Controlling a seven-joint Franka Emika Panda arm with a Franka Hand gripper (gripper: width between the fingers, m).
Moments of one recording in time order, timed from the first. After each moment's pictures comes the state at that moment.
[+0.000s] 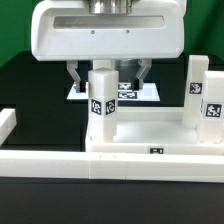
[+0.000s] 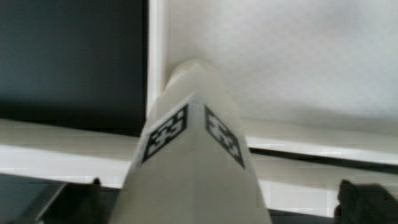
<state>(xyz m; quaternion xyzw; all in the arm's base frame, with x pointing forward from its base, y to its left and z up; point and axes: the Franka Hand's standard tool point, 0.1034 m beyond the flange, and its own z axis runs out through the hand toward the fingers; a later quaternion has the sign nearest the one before) 0.608 -0.047 0.104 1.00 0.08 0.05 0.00</state>
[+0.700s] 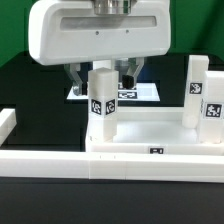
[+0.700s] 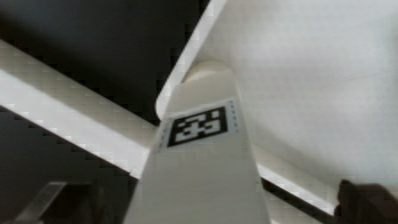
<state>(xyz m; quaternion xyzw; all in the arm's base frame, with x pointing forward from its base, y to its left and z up) 0.607 -0.053 0.104 0.96 0.29 0.05 0.02</state>
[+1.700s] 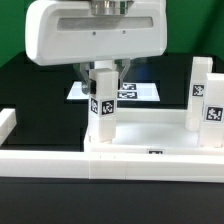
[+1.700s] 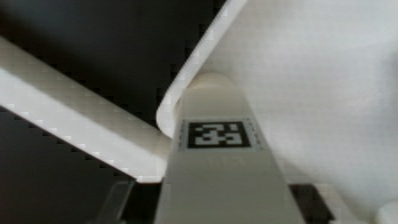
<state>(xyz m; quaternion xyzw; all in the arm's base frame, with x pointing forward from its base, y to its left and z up) 0.607 -0.055 0.103 0.97 0.22 0.04 0.02</state>
